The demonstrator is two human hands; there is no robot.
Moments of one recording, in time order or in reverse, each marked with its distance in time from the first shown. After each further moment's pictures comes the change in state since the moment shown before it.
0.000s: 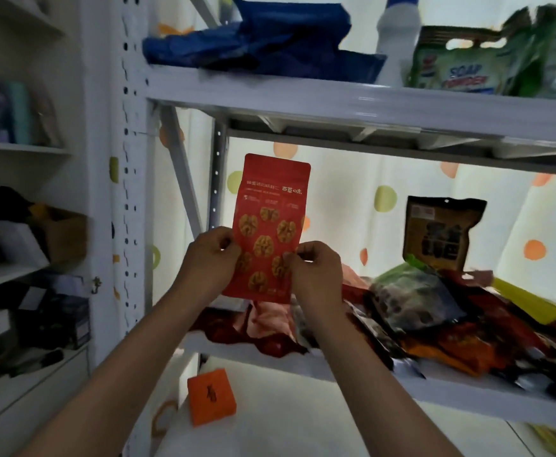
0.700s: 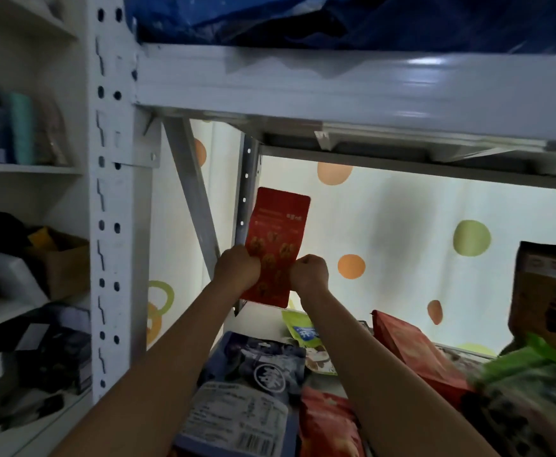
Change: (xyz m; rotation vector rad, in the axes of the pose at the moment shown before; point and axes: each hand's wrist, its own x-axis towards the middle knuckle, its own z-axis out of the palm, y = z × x) left_hand 0.251 -0.105 0.046 0.270 -0.089 -0.216; right_hand 0.231 0.080 0.183 -0.073 -0.128 0.241
